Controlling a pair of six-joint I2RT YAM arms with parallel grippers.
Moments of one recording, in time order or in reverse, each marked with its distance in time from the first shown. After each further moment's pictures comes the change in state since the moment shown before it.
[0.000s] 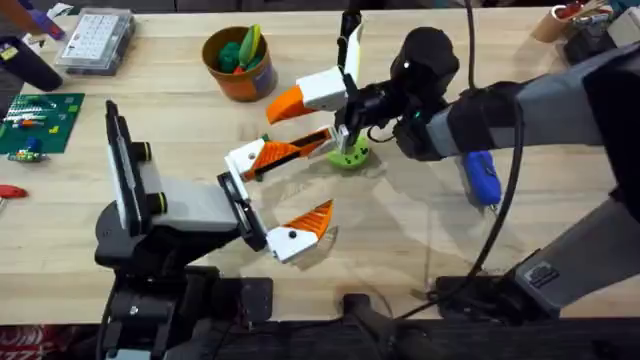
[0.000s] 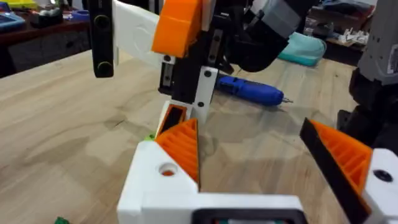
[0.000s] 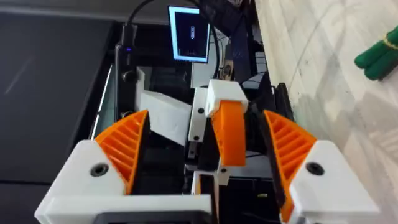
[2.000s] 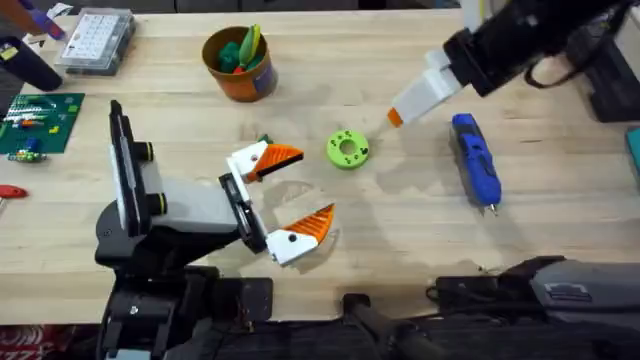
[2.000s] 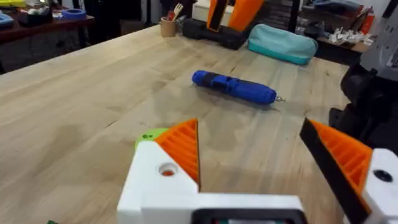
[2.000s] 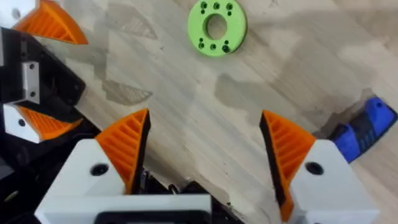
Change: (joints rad) left arm 0.000 0.000 0.000 -0.004 0.029 -0.004; right arm -0.185 -0.383 0.783 -2.612 0.999 -1.782
